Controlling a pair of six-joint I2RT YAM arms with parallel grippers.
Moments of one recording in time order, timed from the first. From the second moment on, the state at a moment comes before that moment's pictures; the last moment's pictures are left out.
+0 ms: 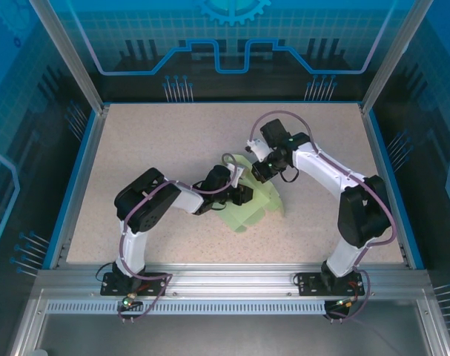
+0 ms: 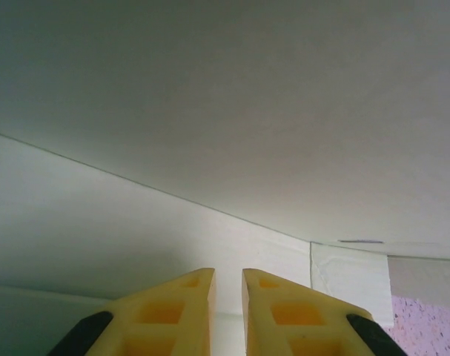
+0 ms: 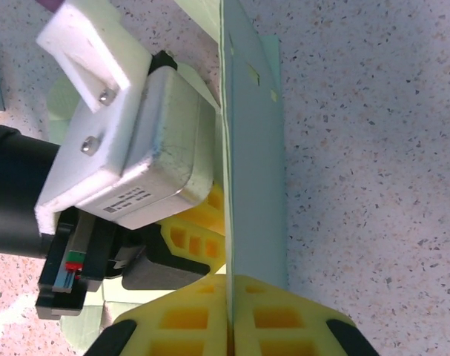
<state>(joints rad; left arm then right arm) -0.67 2.02 0.88 0.58 0.39 -0.52 0.46 1.72 1.36 -0.84 -0.23 -0.12</state>
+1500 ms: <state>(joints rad) -0.46 1.55 0.71 0.38 0.33 -0.58 0.64 1.69 1.03 -0.16 0.74 -0.62</state>
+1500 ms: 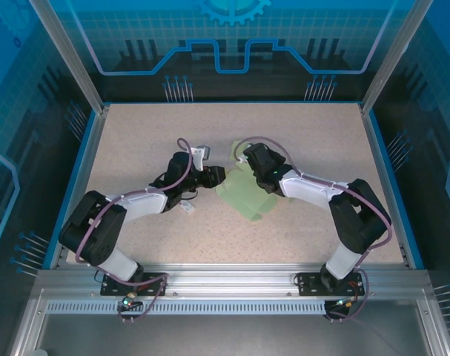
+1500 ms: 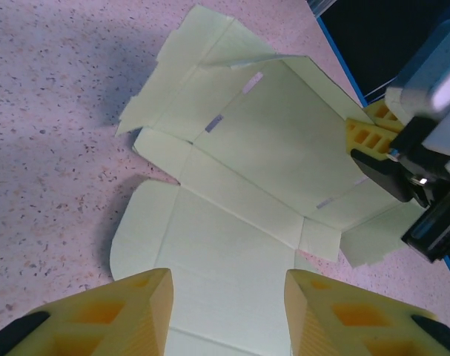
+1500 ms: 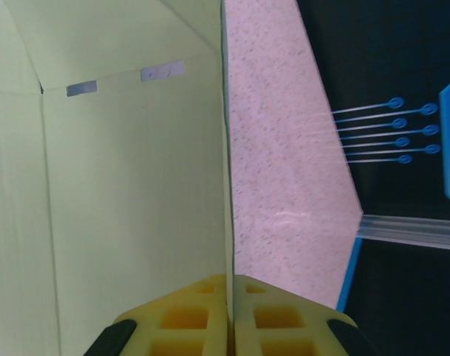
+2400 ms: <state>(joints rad) -0.45 1.61 0.86 0.37 0.46 -0.53 0.57 1.59 1.14 -0.47 0.28 -0.50</state>
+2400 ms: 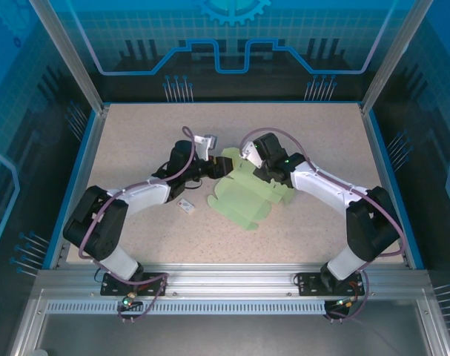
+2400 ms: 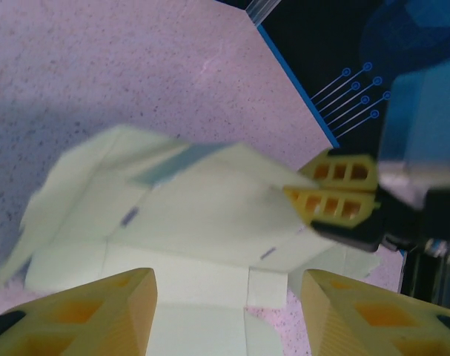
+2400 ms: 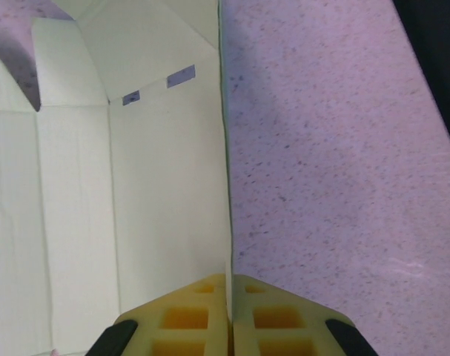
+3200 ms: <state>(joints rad) -0.45 1.78 1.06 0.28 0.51 -0.49 0.57 1.59 1.15 -0.51 0.23 -0.46</state>
